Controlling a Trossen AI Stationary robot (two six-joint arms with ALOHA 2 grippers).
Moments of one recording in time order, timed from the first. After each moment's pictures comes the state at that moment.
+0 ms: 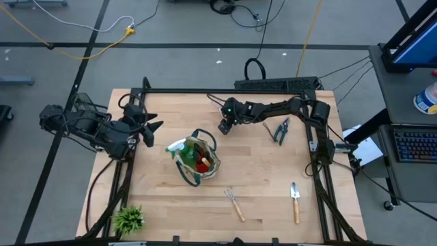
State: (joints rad) left arm -0.31 0.75 1.02 -0.93 -0.79 -0.71; right arm -0.40 2.03 1.21 -0.06 0.03 0.26
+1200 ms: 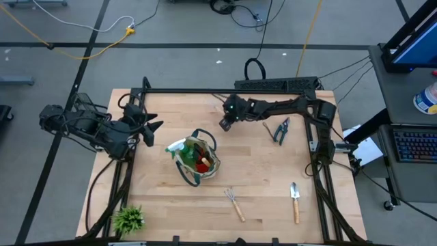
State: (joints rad) left arm -0.31 0.75 1.02 -0.93 -0.79 -0.75; right arm -0.40 1.94 1.21 -0.10 0.05 0.27
